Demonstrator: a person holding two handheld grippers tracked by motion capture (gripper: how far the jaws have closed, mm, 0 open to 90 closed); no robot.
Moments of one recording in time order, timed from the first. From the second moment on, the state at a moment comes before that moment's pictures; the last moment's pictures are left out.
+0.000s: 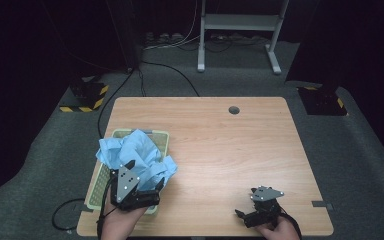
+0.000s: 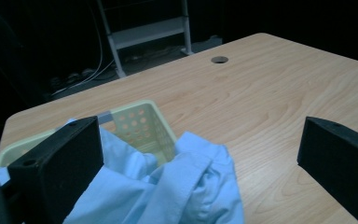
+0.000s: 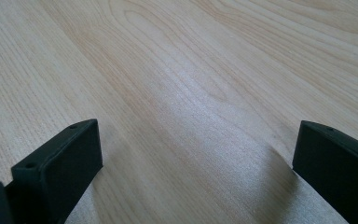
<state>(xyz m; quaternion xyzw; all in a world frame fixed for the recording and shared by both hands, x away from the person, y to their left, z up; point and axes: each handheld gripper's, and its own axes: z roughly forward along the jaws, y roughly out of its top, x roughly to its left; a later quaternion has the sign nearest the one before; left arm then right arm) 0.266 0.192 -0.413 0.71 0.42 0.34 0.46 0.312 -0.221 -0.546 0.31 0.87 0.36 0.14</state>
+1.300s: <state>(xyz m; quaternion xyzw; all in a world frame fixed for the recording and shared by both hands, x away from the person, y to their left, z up) 0.314 0.224 -0.417 0.70 0.47 0.33 0.42 0.312 -0.221 -0.546 0.31 0.87 0.36 0.14</state>
